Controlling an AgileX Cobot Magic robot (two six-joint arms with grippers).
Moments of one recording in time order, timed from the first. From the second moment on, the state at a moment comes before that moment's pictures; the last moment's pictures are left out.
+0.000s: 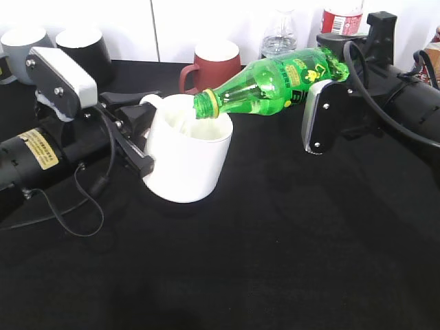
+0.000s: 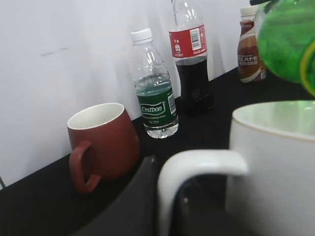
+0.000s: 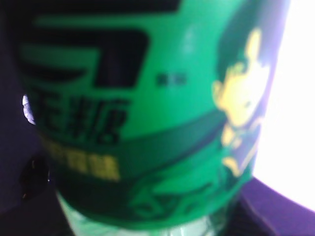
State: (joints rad) left arm -0.46 1.73 -0.54 0.36 -1.09 0.02; right arm 0.43 1.64 -0.60 0.06 -0.94 -1.58
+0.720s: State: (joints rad) left arm -0.46 1.73 -0.54 0.36 -1.09 0.03; right arm 0.43 1.64 -0.61 0.05 -0.94 -1.61
